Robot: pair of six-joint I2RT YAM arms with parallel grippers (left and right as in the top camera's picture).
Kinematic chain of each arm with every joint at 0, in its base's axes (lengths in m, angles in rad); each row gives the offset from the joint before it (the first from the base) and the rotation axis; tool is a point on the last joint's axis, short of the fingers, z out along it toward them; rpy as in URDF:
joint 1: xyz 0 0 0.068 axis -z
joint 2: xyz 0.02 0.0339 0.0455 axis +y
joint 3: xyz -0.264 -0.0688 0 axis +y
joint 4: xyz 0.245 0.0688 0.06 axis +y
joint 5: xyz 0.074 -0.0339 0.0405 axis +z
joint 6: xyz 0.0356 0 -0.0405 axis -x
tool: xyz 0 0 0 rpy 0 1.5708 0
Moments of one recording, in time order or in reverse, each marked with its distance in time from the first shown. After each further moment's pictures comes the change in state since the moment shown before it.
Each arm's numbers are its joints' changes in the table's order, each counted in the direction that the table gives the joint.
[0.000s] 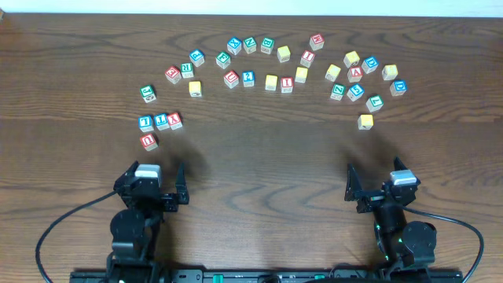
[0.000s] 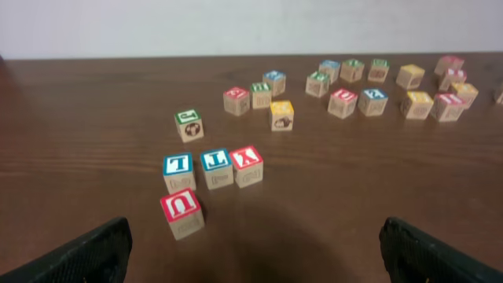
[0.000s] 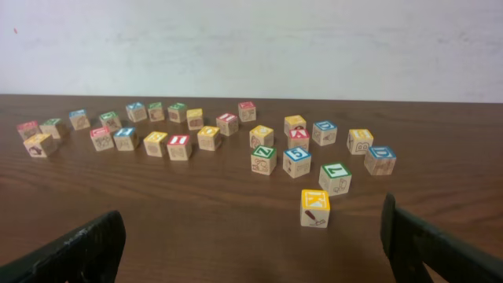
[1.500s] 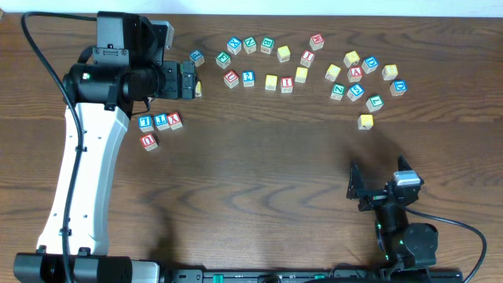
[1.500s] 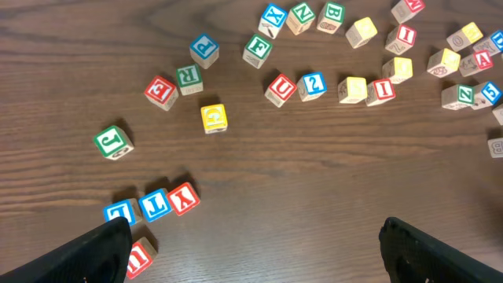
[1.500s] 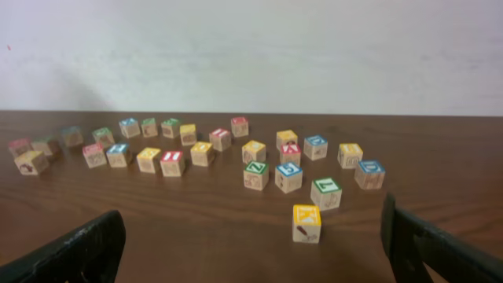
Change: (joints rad) left arm 0.000 1.378 -1.535 0.845 -0.219 0.003; right arm 0.000 0.000 0.000 -0.048 -0.028 0.000
